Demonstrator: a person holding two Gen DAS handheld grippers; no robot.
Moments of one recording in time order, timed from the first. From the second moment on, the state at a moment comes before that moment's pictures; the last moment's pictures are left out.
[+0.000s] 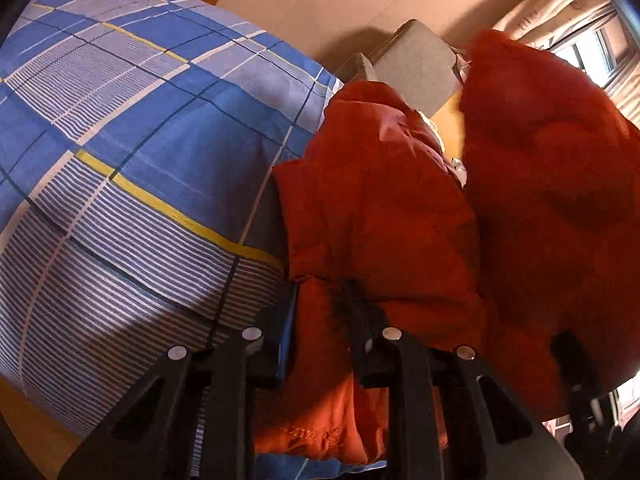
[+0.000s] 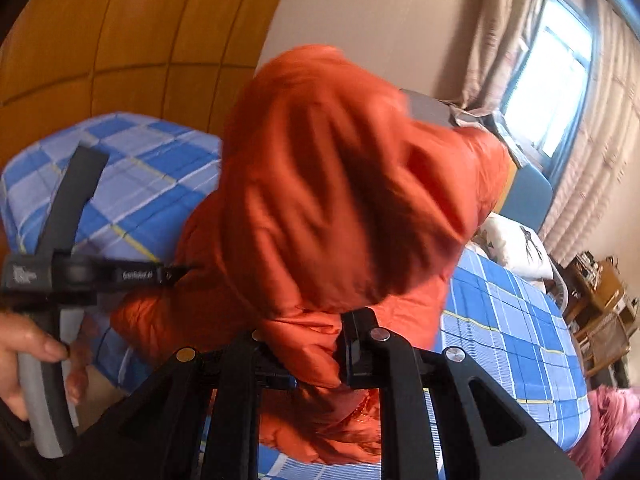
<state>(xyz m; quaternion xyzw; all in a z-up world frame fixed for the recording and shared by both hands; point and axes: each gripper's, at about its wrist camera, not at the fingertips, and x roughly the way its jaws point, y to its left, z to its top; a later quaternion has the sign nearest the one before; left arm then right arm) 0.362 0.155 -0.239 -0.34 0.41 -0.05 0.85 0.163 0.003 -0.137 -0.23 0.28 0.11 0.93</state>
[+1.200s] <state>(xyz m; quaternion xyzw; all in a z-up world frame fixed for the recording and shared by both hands) 0.385 0.109 -0.076 -0.15 0.40 -0.31 0.85 0.139 0.051 -0.197 -0.45 0.20 0.08 0.87</state>
